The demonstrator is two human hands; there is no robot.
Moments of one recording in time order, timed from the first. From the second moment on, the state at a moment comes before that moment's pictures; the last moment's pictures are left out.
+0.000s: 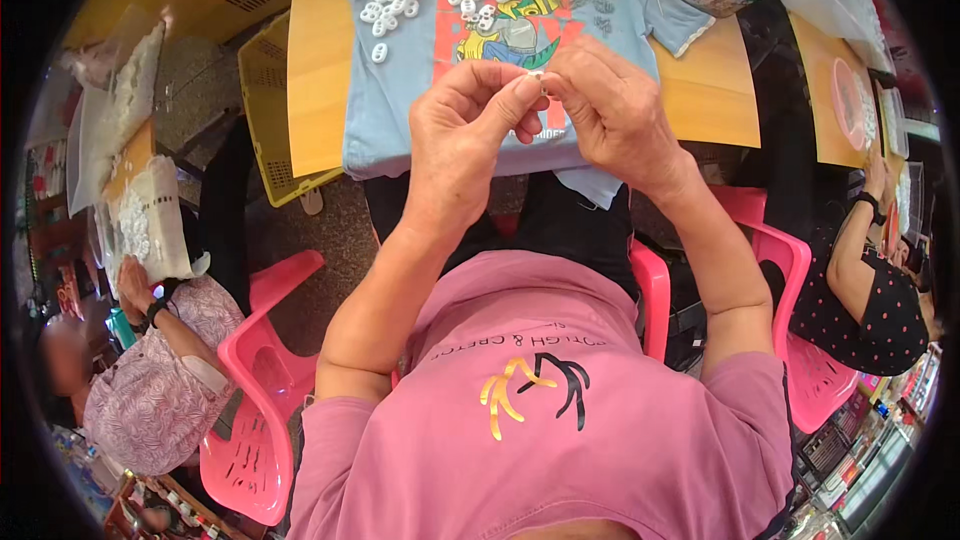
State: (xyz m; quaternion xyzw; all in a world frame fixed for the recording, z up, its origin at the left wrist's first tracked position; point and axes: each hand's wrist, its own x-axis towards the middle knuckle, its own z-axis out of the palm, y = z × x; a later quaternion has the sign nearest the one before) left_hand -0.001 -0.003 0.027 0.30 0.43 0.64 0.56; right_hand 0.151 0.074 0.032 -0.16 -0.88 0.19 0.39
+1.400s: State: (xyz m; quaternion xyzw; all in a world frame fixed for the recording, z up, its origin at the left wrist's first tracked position) left_hand -0.045 -0.004 -0.012 0.25 0.47 0.69 0.49; right_hand 0.108 0.162 -0.005 -0.36 -0.90 0.07 0.24
